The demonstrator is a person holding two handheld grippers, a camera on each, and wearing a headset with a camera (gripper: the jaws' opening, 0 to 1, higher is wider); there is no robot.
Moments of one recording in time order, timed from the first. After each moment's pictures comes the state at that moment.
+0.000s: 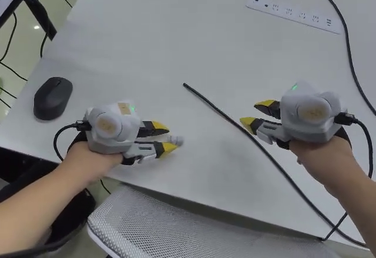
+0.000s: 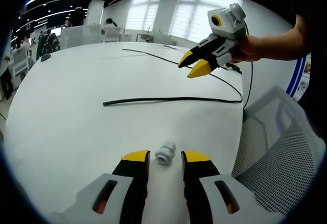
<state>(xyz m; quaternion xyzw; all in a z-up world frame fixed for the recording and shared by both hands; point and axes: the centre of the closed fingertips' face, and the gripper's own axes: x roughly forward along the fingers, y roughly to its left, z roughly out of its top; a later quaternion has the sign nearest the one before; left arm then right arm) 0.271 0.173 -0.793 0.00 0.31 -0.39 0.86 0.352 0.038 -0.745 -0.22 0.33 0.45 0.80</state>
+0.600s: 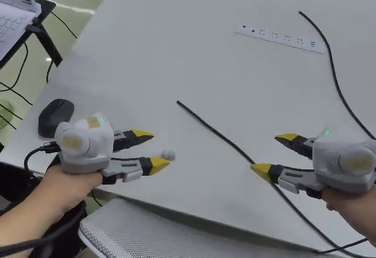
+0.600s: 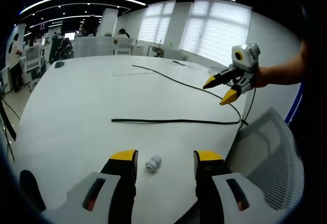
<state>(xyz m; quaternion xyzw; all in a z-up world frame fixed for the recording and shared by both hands) 0.251 0.175 -0.730 -0.03 0.28 -0.35 0.89 0.297 -0.026 -0.716 -0.17 0.31 0.49 0.80</state>
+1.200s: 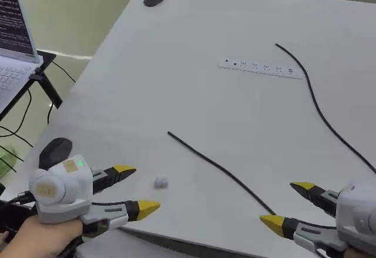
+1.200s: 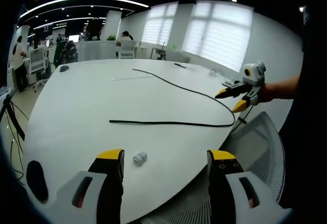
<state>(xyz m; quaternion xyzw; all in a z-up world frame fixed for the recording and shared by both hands) 0.215 0.165 -0.704 -0.03 0.28 -0.33 0.90 0.242 -0.080 -0.710 -0.06 0.30 0.45 0.84</state>
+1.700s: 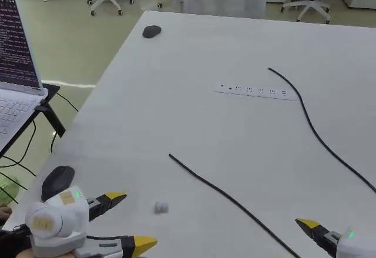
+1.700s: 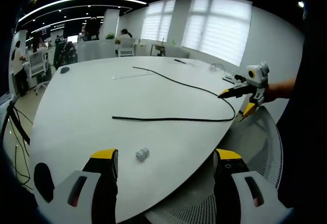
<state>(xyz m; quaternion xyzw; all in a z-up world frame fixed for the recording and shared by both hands) 0.208 0.174 -0.699 0.00 0.29 -0.33 0.90 0.220 -0.072 -0.712 -0.04 0.30 0.46 0.84</state>
